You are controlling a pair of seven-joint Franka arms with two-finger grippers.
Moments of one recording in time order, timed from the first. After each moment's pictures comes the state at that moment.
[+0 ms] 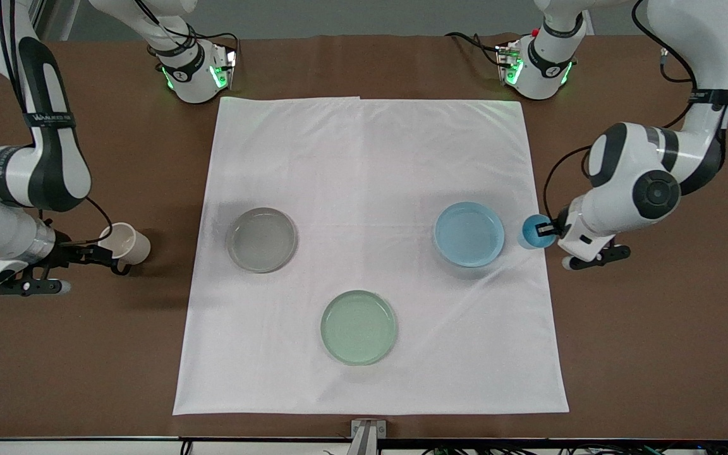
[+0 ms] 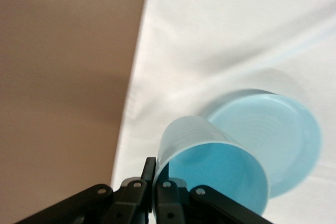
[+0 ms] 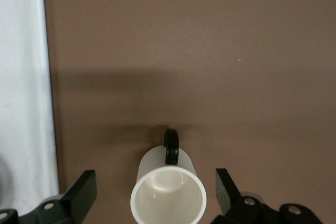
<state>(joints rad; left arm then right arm) 0.11 0.29 -0.37 -1.96 0.04 2.06 -0.52 -0.04 0.36 -0.09 -1.85 -0.05 2.19 -0.12</state>
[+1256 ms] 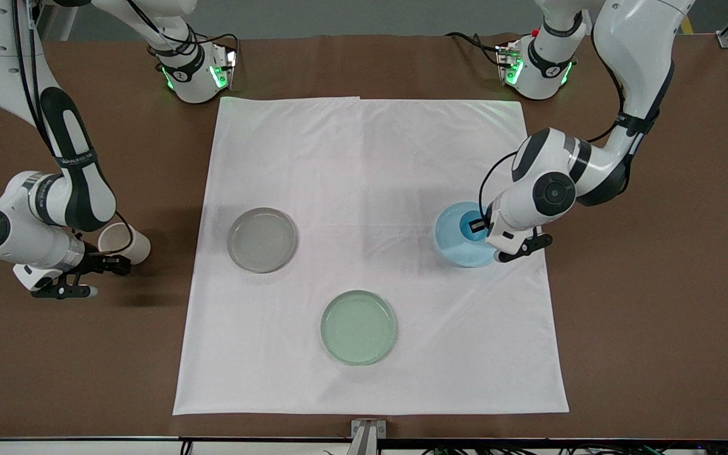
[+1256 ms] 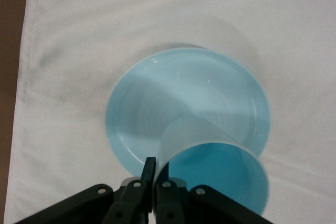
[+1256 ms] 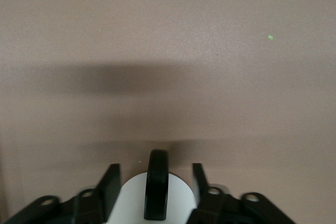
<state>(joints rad) 0.01 0.40 -0.42 -1.99 0.04 2.17 -0.79 -0.09 0.51 -0.09 -1.89 0.02 2.36 -0.19</state>
